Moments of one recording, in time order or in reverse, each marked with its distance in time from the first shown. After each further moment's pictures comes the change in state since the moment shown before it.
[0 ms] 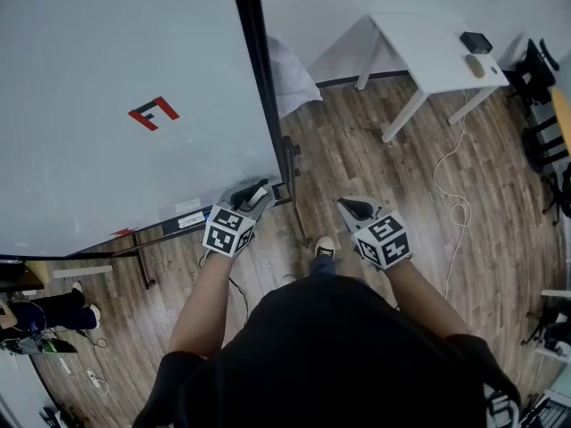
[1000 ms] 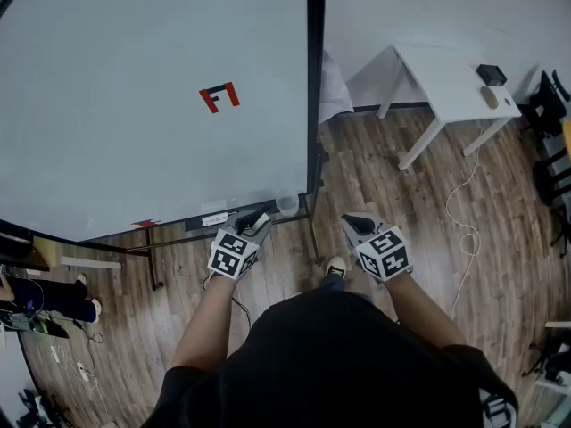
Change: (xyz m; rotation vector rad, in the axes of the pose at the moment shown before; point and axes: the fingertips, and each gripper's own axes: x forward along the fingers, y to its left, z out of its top) left arm -0.089 -0.009 -0.048 -0.011 0.005 0.091; right arm 0.004 0.064 0.004 -0.057 -0.030 0.046
